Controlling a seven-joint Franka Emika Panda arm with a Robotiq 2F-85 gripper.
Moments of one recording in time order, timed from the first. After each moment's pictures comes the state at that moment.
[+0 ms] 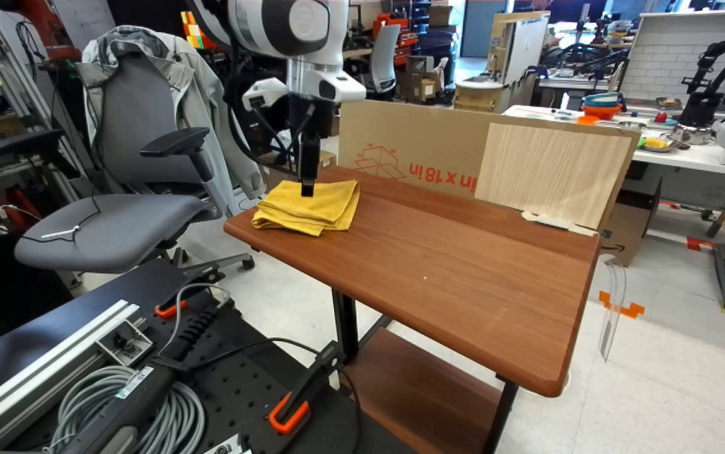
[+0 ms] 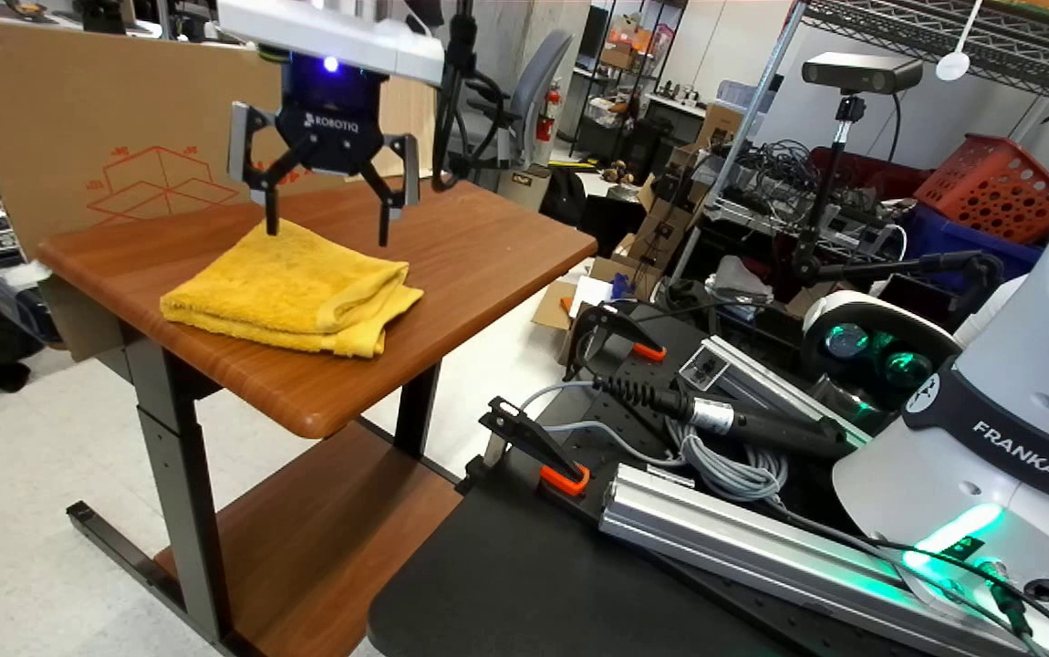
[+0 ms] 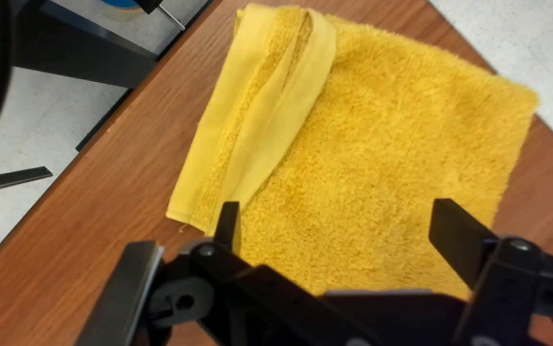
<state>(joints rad) 0.13 0.49 0.07 -1.97 0.12 2.33 0.85</state>
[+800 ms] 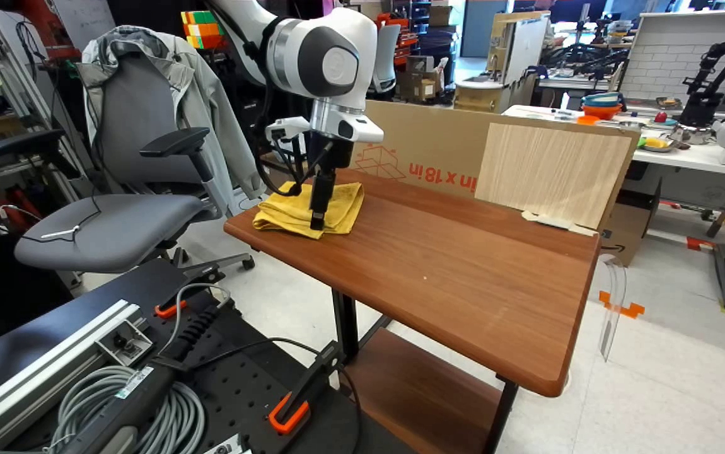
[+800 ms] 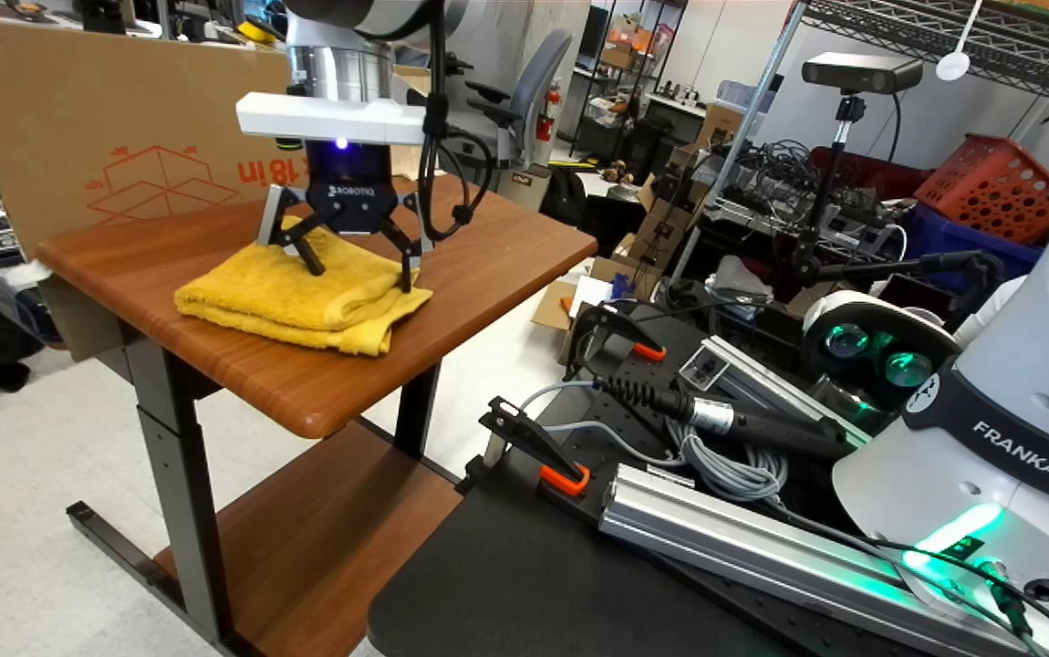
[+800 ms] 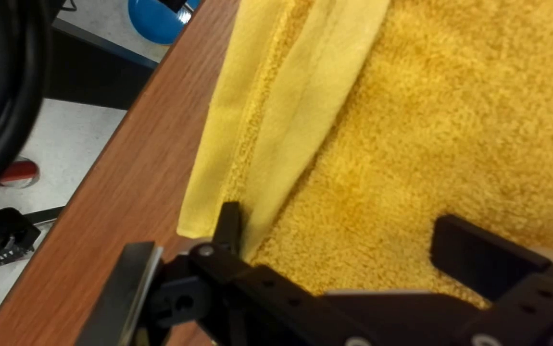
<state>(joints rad) 0.13 0.66 0.02 -1.84 0.13 2.22 0.92</state>
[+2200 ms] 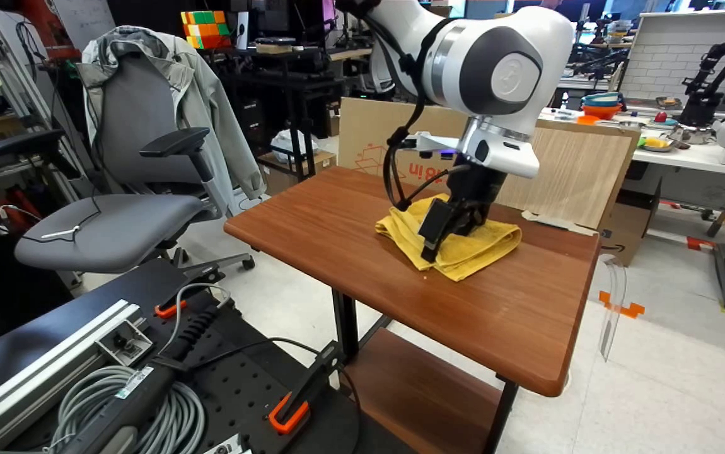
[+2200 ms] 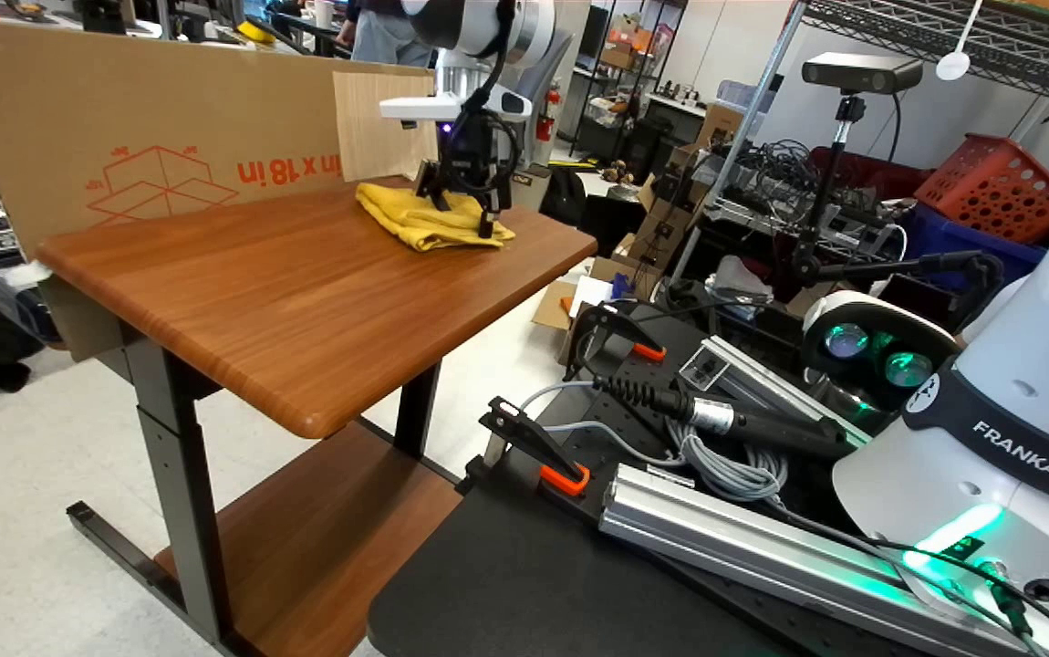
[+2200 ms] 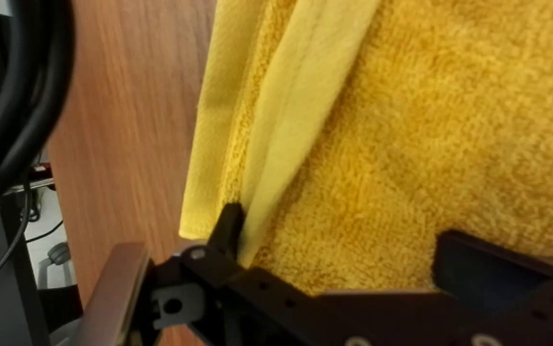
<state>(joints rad) -0.11 0.86 -0.17 -1.51 0.23 2.02 1.30</state>
